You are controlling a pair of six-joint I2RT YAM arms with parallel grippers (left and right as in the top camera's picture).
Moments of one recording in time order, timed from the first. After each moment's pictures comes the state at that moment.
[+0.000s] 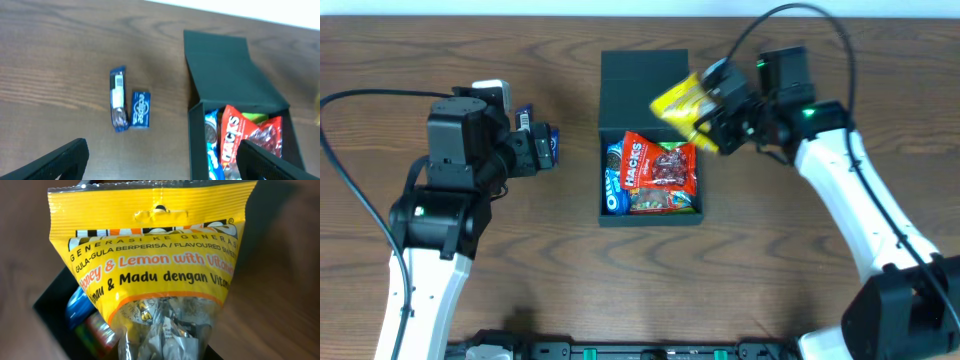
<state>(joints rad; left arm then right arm) -0.11 1.12 1.15 -0.73 0.05 -0.21 0.25 1.66 1.35 -0.69 -0.49 -0.26</state>
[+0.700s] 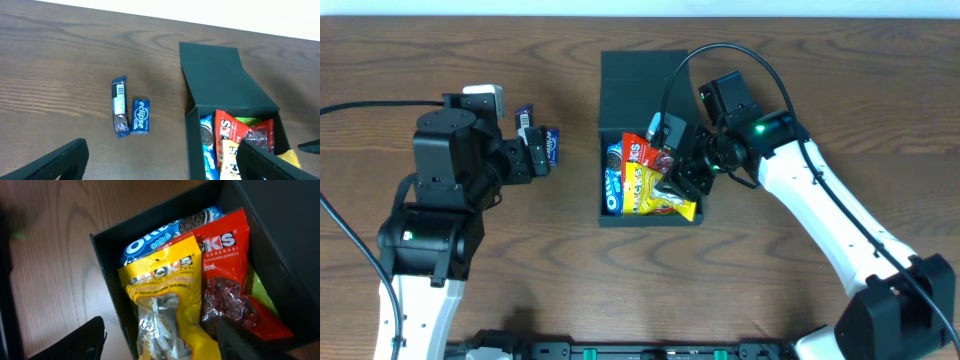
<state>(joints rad) -0.11 1.05 1.15 -0.75 0.05 -0.20 0.44 1.66 1.35 -0.88 -0.49 -0.60</state>
